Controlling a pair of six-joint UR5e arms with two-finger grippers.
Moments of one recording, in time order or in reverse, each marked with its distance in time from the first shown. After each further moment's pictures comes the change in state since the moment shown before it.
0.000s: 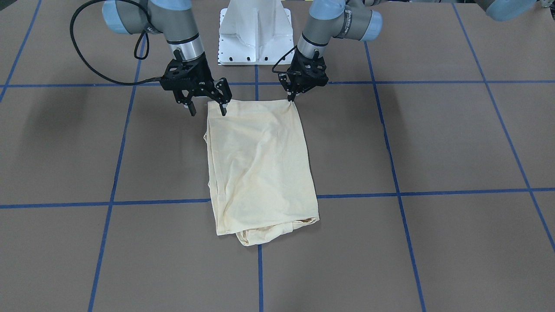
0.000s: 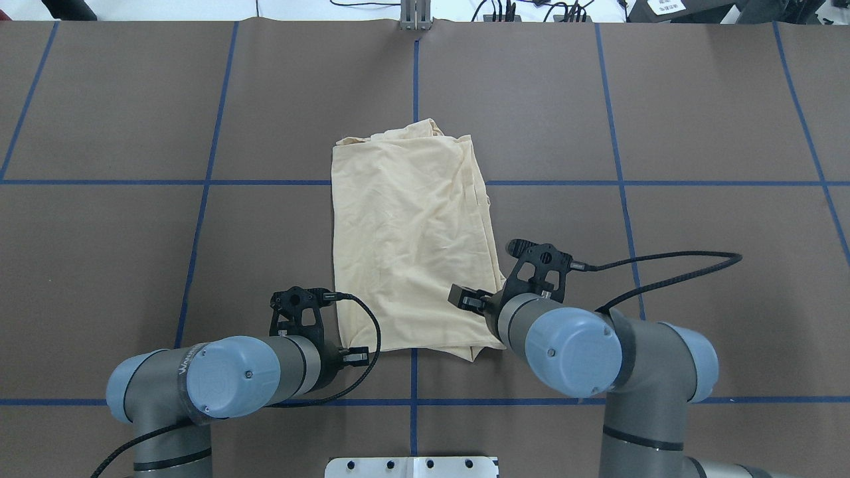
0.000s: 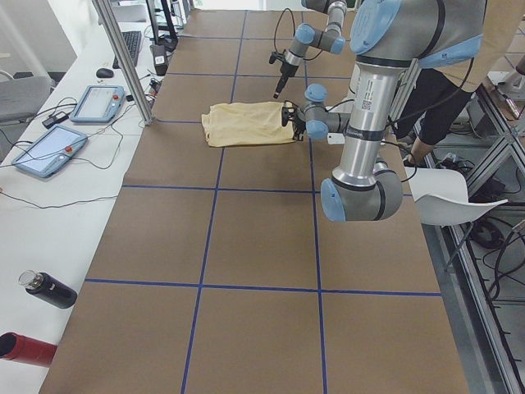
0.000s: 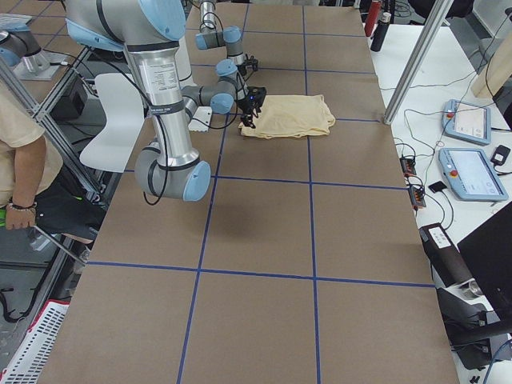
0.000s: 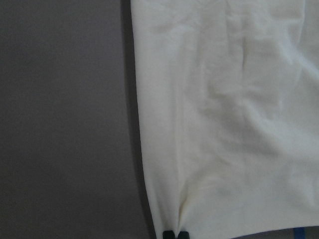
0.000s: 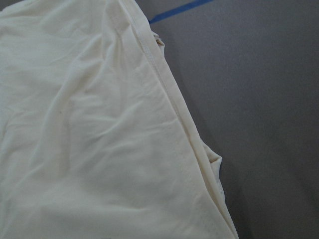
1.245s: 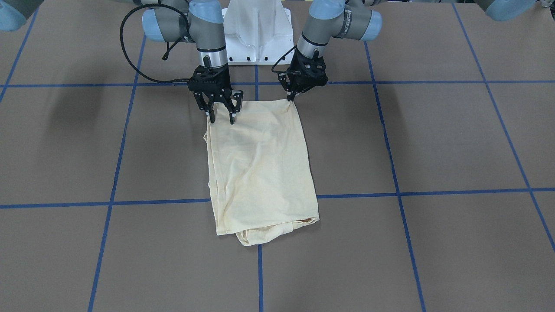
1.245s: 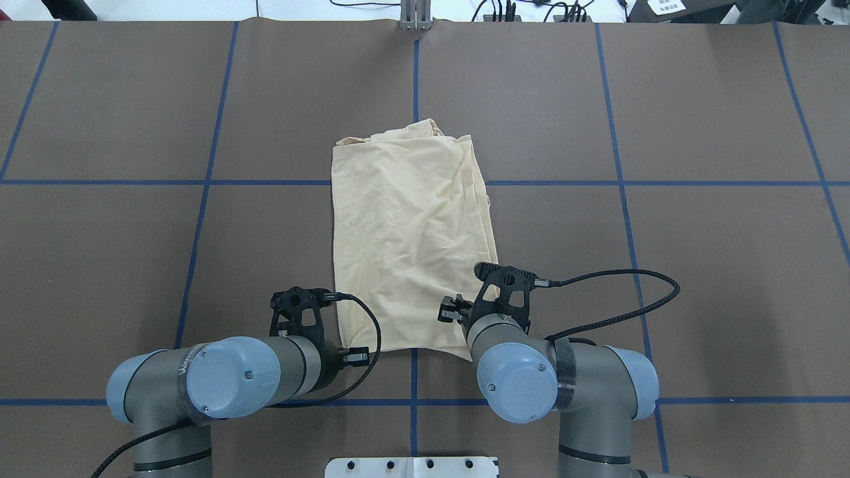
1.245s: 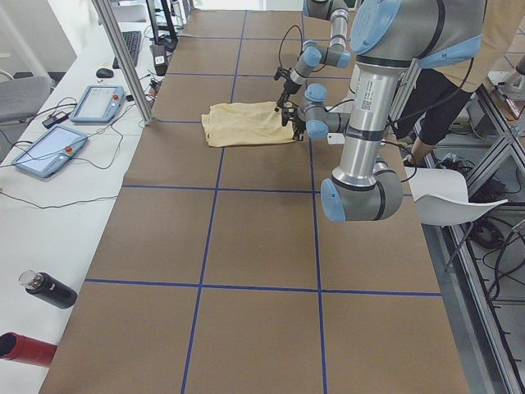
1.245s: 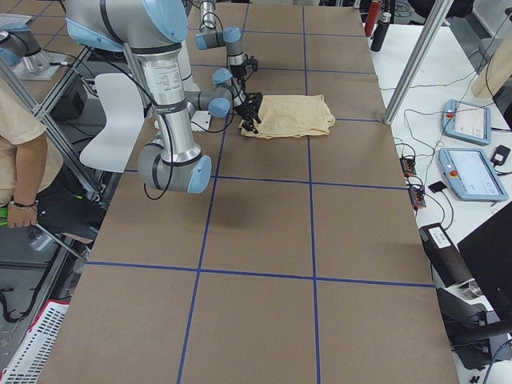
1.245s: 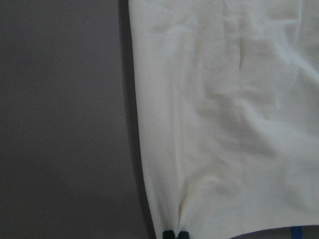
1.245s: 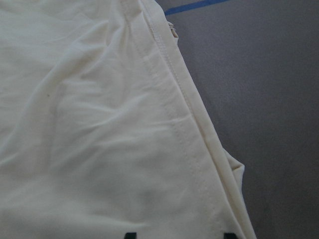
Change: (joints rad) left arm 0.001 0.000 0.000 -0.001 0.002 0.000; right arm -0.041 0.076 -0.151 -0.005 -0.146 -0.067
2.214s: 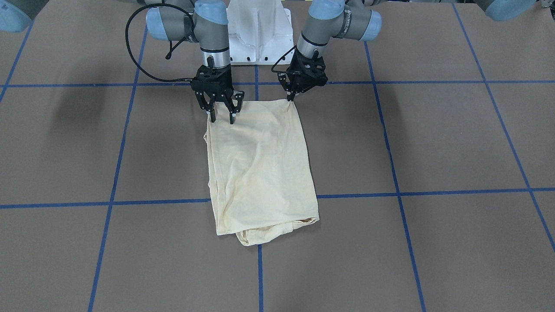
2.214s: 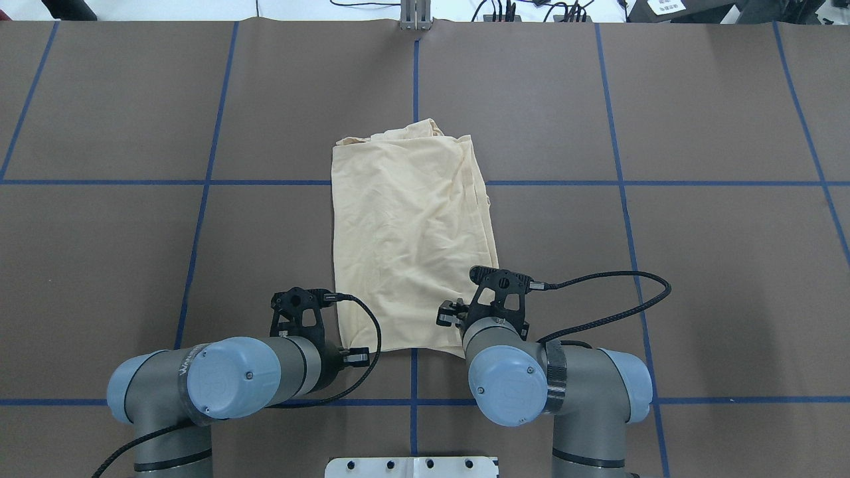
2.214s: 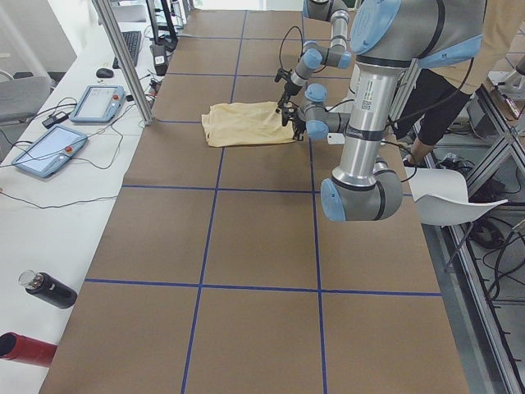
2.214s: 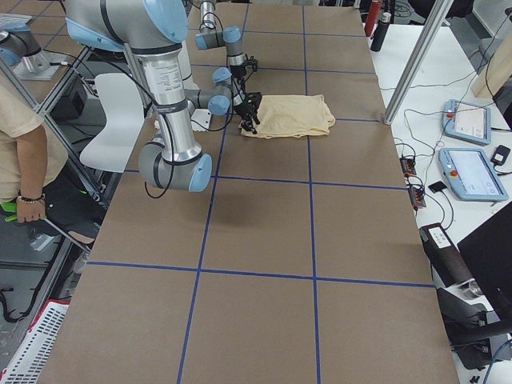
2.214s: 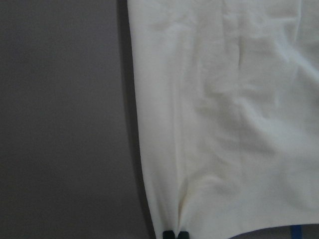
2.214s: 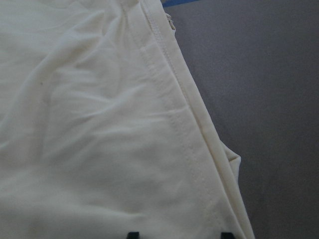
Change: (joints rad) left arm 0.001 0.000 0.002 0.000 0.000 0.001; right arm -0.010 0.016 0.000 -0.060 0.002 0.005
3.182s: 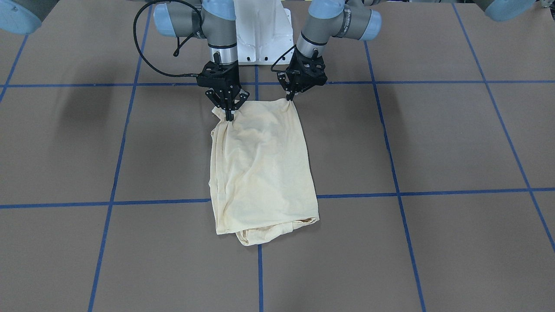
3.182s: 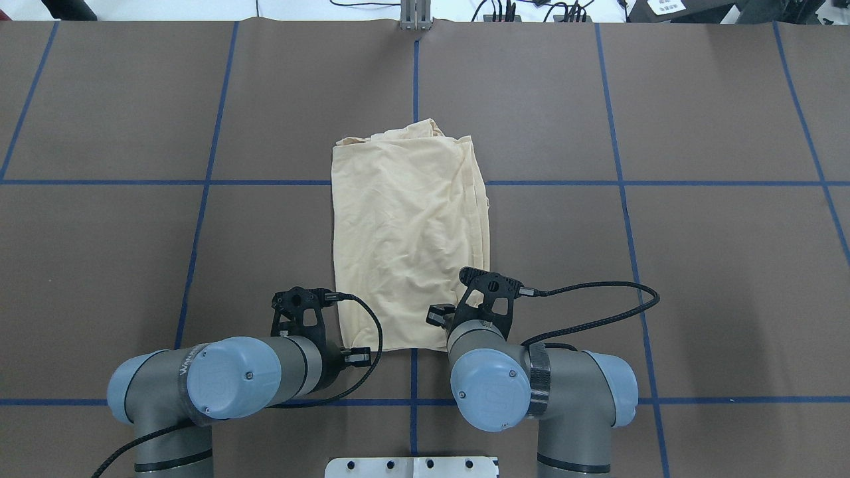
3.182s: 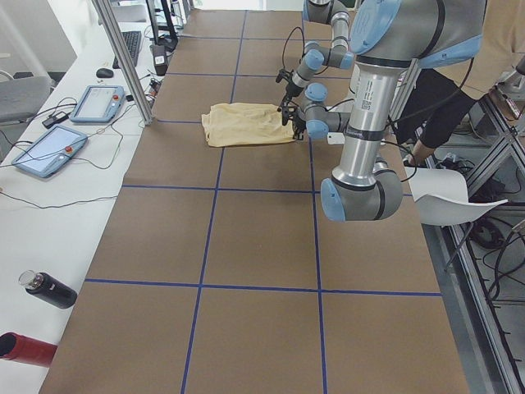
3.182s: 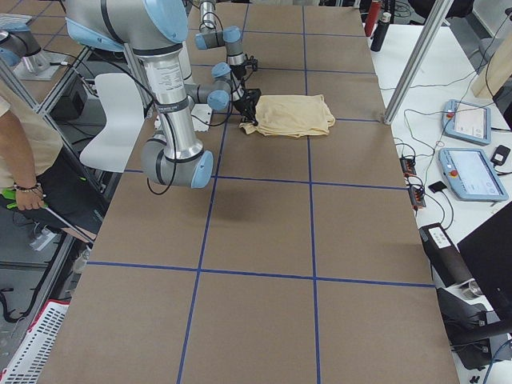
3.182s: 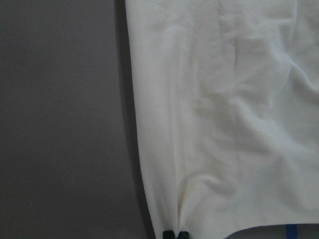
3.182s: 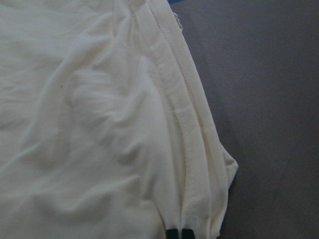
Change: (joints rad) left arm 0.000 -0.004 -0.007 0.000 -0.001 0.000; right arm -0.008 0.042 0.008 -0.032 0.002 0.075
